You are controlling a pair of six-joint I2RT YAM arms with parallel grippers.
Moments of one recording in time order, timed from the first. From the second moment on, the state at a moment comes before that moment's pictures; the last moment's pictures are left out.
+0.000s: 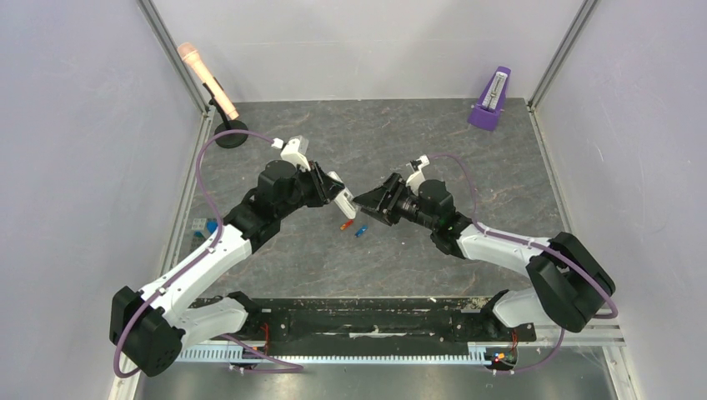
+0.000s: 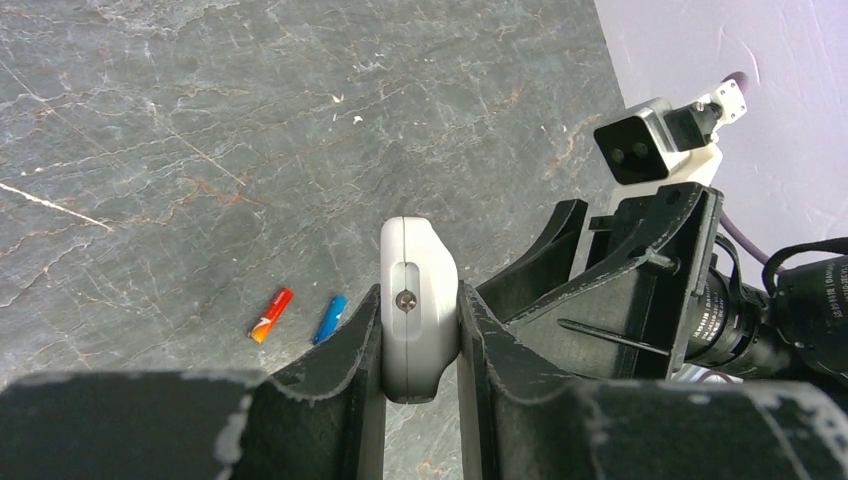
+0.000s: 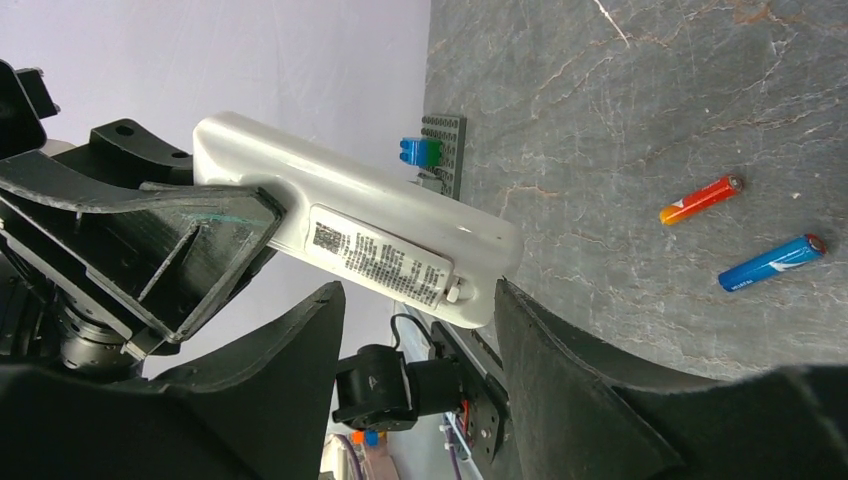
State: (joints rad) left arm -0.59 1.07 0.84 -0.13 0.05 -0.65; right arm 0.68 1.38 0.61 0.57 -0.28 1.24
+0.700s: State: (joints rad) left arm -0.59 1.07 0.84 -0.12 0.06 -0.65; right arm 0.68 1.41 0.61 0.61 -0.32 1.27
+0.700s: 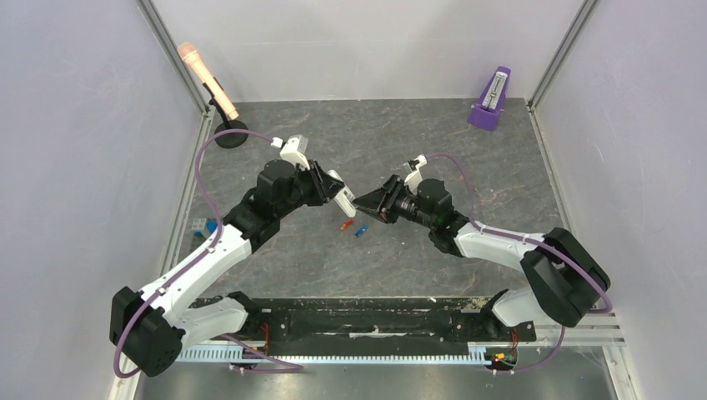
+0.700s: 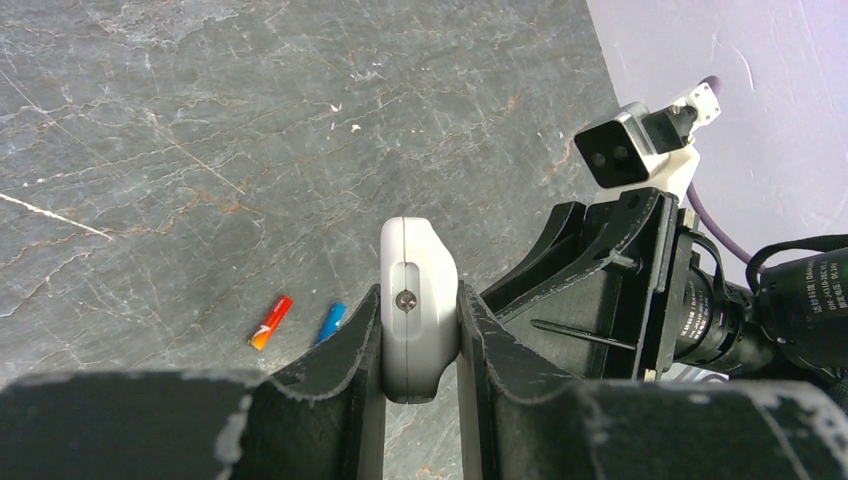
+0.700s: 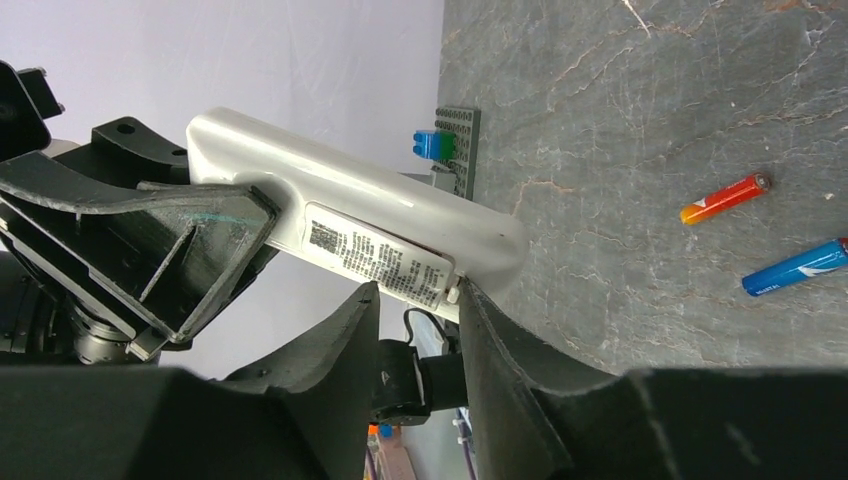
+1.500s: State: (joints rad) left arm -0.58 1.11 0.83 -0.10 -0.05 -0.55; right arm 0.68 1.44 0.62 0.65 -0.34 1.37
